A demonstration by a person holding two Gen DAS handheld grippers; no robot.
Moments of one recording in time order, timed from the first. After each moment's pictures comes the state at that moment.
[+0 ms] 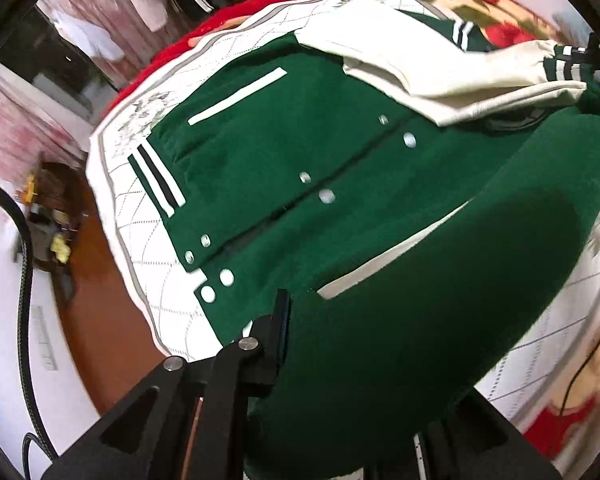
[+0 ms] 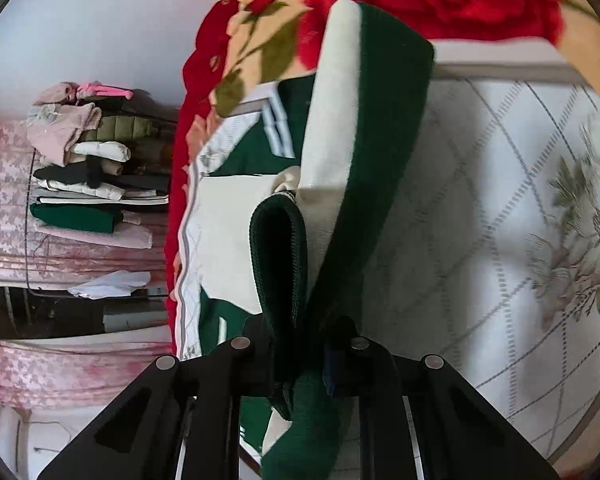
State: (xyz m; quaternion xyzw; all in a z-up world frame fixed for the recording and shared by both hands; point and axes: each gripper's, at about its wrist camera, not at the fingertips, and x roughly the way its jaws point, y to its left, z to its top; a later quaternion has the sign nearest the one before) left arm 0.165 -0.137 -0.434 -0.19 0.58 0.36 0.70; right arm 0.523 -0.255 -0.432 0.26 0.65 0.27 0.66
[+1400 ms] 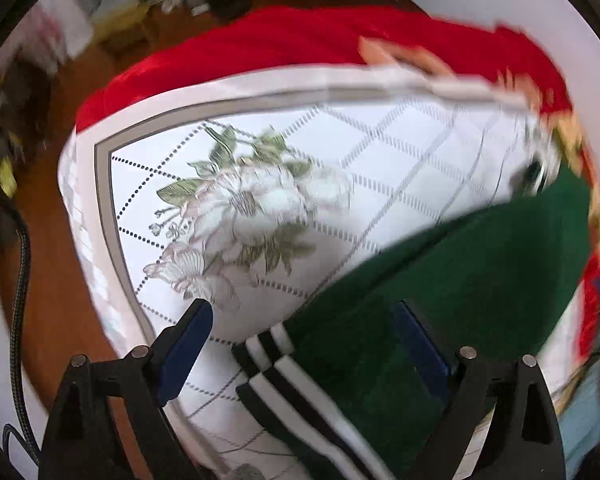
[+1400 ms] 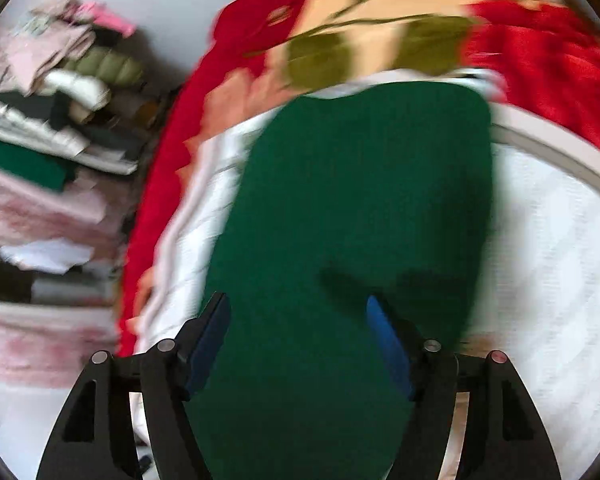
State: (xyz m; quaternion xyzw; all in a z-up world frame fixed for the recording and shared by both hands) left arm 0.108 0.230 -0.467 -0.37 0.56 0.36 0.65; right arm 0.582 -0.006 -0.439 0.12 0.63 0.25 0.72
